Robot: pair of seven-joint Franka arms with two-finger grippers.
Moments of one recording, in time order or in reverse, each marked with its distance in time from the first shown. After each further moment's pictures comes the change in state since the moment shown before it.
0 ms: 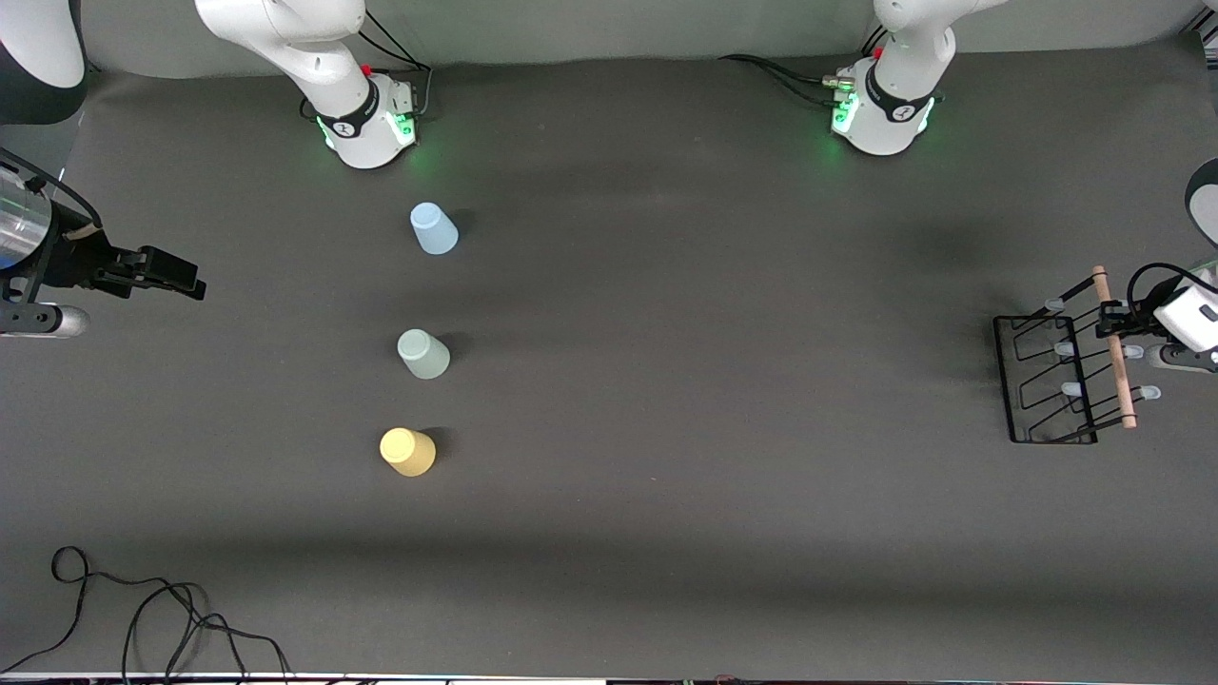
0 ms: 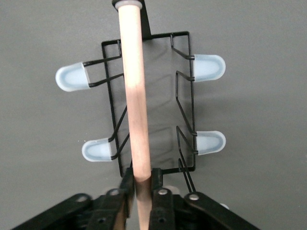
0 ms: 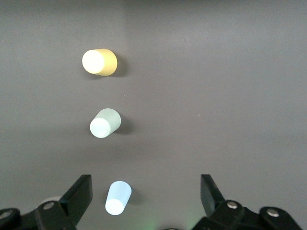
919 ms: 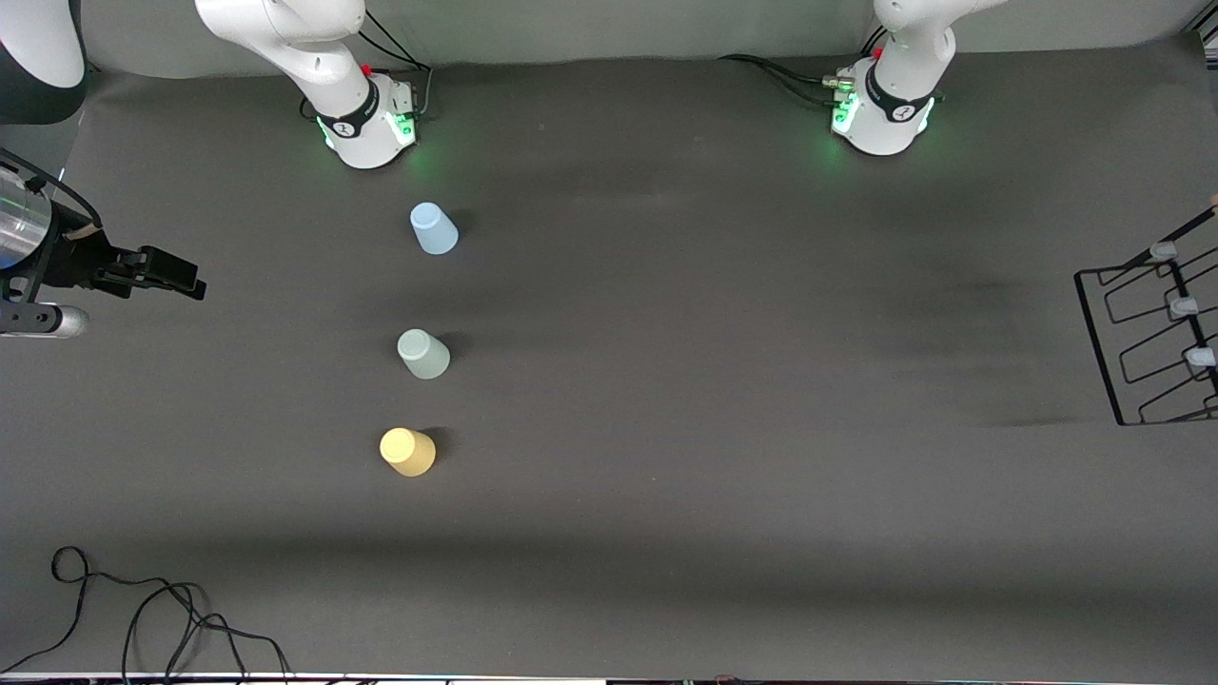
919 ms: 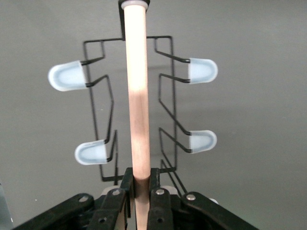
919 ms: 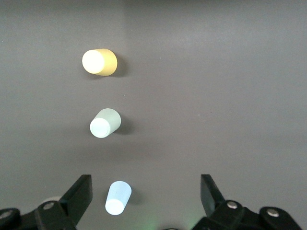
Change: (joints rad) left arm -0.019 -0.070 -0.027 0.498 -0.050 -0.619 -0.099; right arm 0.000 0.000 0.000 0.000 0.000 0.000 0.000
